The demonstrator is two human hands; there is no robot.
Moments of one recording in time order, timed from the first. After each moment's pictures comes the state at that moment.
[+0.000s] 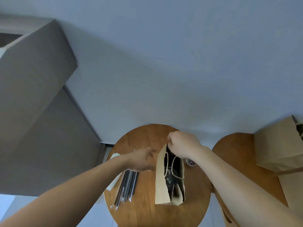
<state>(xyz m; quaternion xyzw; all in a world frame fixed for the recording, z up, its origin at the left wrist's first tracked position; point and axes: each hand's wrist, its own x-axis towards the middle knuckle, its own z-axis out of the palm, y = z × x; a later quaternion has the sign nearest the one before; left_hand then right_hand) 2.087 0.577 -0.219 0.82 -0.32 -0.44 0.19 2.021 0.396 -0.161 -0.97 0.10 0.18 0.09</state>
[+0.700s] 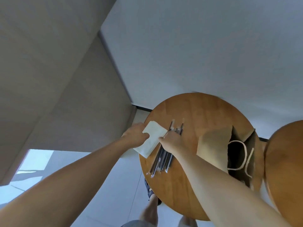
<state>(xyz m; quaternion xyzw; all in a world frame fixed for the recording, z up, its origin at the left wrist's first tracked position) 2.155 0.729 -0.342 0.91 -0.05 -0.37 0.20 2.094 0.574 -0.375 -0.85 0.25 0.30 0.34</state>
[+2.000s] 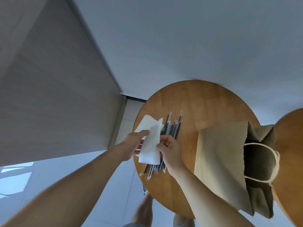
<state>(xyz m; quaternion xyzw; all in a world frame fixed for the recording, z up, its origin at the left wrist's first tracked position) 2.146 0.721 -0.407 0.67 0.23 -0.51 0.49 2.049 0.596 -0.420 -0.59 0.37 0.08 0.71</state>
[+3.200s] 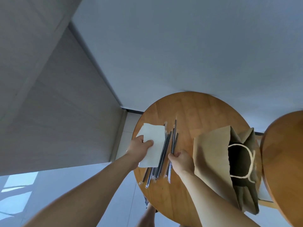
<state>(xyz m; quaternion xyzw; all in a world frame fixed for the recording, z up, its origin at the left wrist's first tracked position) 2.128 0.693 -0.366 0.78 0.14 -0.40 0.46 2.025 0.548 -0.449 -0.77 0.45 0.16 0.41</state>
